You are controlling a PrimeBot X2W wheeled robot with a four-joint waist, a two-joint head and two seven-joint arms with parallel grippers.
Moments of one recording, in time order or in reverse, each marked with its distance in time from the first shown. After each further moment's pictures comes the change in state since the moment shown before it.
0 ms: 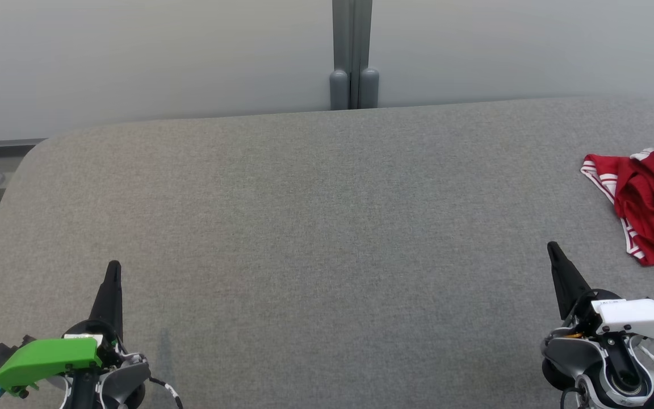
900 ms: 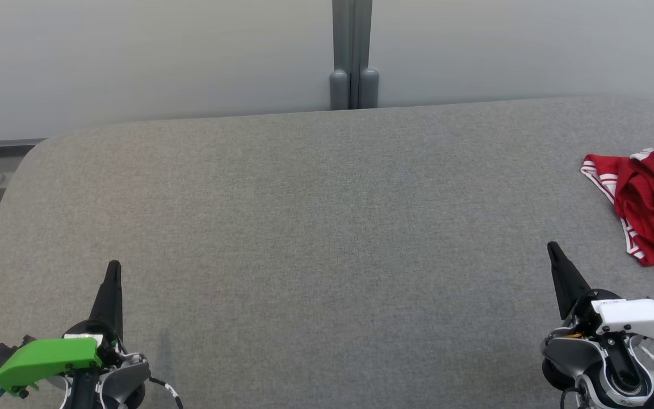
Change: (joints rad) left arm 0.000 0.000 0.000 0.000 0.000 0.000 0.000; right arm 0.000 0.000 0.000 0.000 0.000 0.000 0.000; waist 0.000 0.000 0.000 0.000
